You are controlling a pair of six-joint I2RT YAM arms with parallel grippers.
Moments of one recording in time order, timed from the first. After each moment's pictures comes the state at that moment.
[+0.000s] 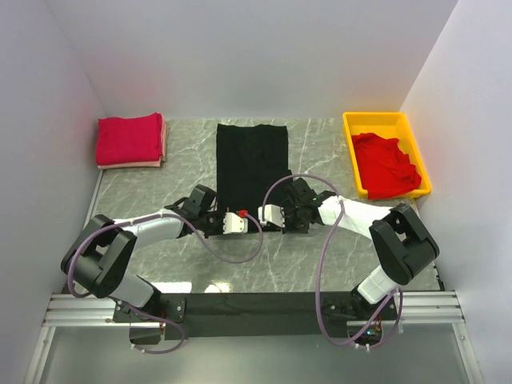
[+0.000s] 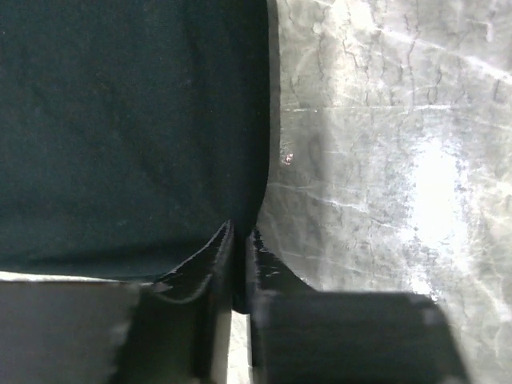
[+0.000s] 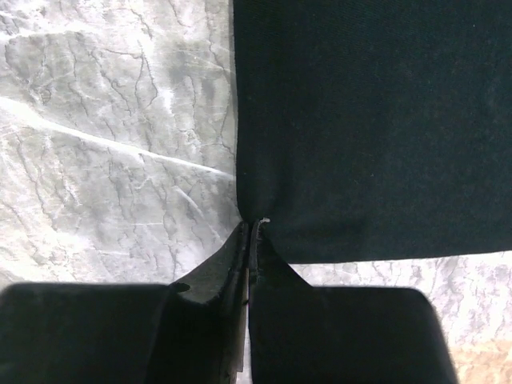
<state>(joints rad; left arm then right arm) -0.56 1.47 0.65 -0.12 0.42 0.98 0.61 1.58 0.84 -0.46 -0.23 -0.97</state>
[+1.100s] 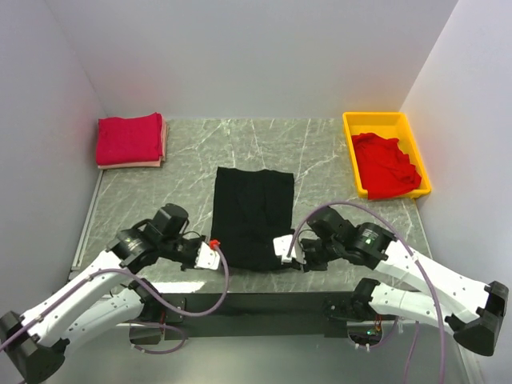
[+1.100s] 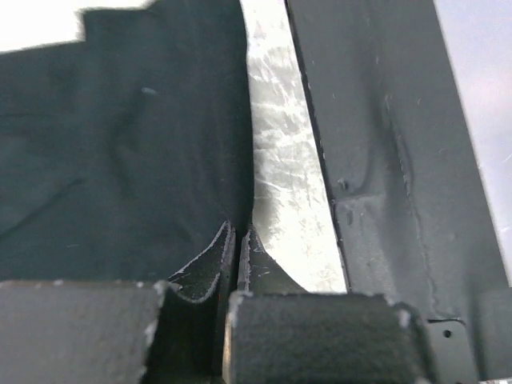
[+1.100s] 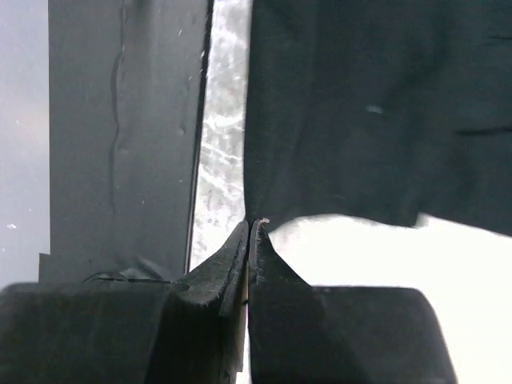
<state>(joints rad) -0.71 0.76 0.66 -0.77 0.69 0.89 0.92 0.87 0.78 -0.89 -0.41 -0.69</state>
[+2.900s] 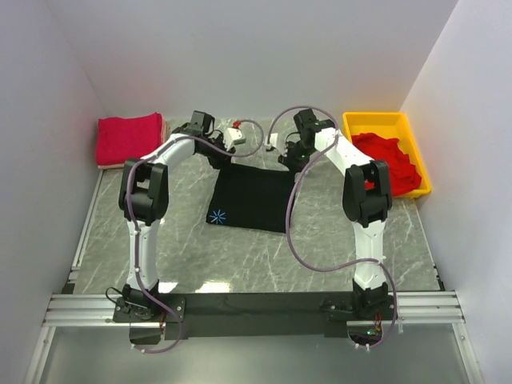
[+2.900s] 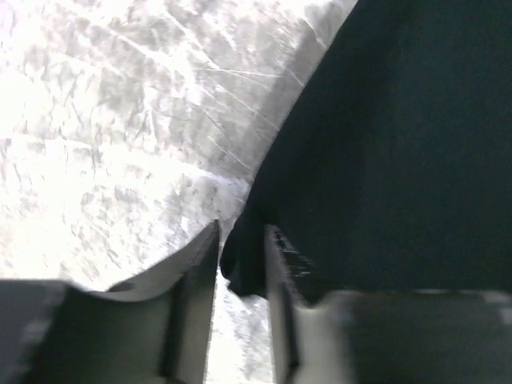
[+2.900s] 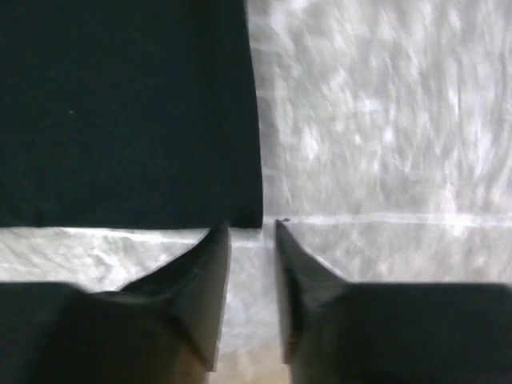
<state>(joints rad) -0.27 2.21 1.77 -0.55 0.60 0.79 0.30 2.18 1.86 -0.91 -0.36 -1.07</state>
